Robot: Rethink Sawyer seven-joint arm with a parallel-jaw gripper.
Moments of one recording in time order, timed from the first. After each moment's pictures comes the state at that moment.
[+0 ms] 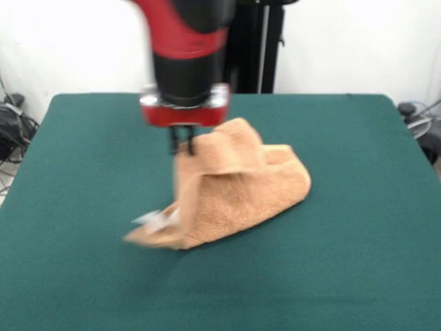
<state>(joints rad) -0.36 -0.51 -0.02 1.39 -0.04 0.85 1.37</state>
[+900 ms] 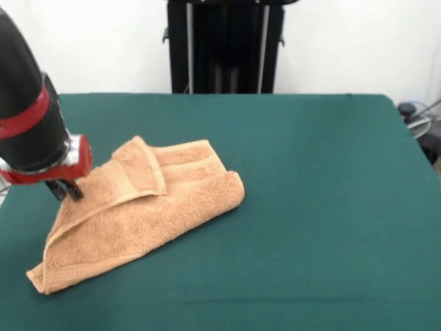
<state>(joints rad) -0.60 -0.23 0.10 0.95 -0.15 1.14 1.16</state>
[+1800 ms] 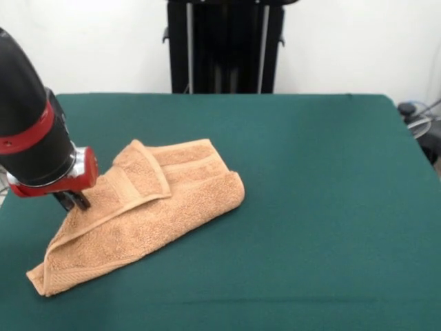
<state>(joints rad) -0.62 -0.20 0.13 0.93 -0.15 1.14 1.15</state>
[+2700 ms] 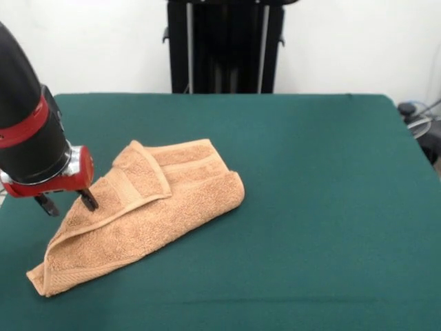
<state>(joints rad) -0.63 -0.22 0.15 0.94 -0.15 1.11 1.15</state>
